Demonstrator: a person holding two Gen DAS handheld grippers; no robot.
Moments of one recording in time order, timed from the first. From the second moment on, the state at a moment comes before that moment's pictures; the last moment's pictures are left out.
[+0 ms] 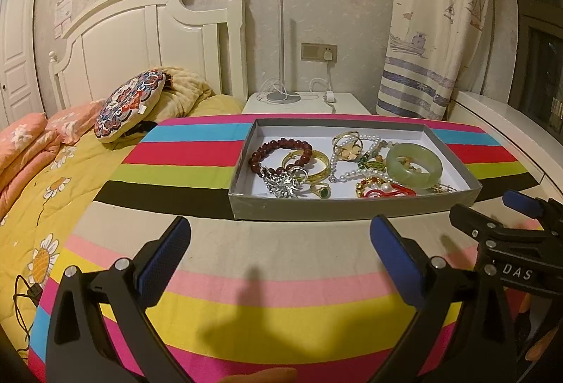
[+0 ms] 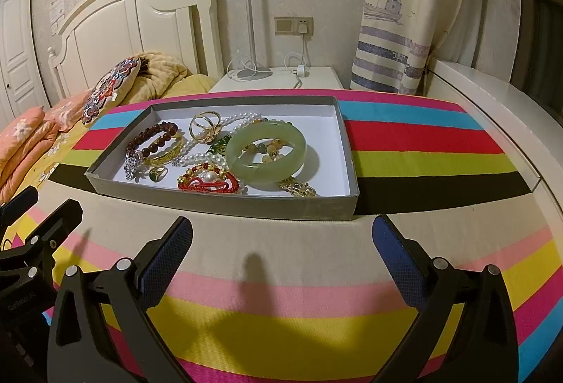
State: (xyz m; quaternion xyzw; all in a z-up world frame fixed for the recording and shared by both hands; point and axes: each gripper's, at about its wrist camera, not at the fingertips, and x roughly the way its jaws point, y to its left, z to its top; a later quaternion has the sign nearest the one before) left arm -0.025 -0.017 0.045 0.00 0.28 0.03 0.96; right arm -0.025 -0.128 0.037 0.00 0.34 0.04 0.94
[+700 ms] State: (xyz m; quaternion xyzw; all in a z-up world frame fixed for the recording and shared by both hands) left arm -0.028 -0.020 0.047 0.00 0.28 0.03 0.96; right arm -0.024 -0.128 0.036 0.00 0.34 0.04 0.94
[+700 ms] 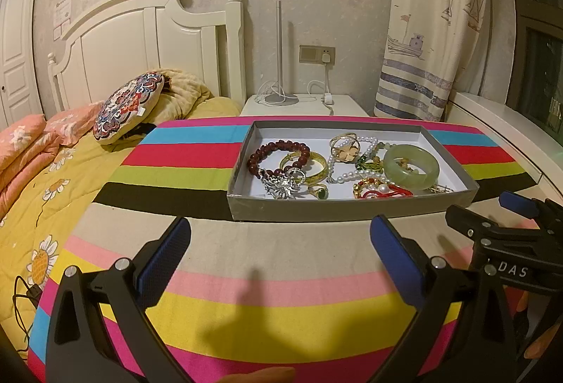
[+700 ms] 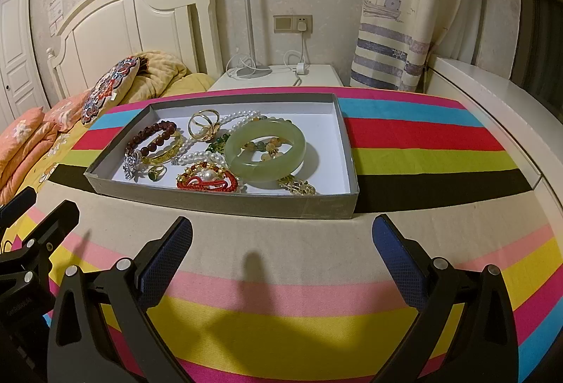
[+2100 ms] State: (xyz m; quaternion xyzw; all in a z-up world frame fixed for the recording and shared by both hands) left arm -0.028 -0.032 0.026 0.04 0.40 0.00 0.92; right arm -0.041 -0.114 0.027 -0.04 0.40 0.05 0.91
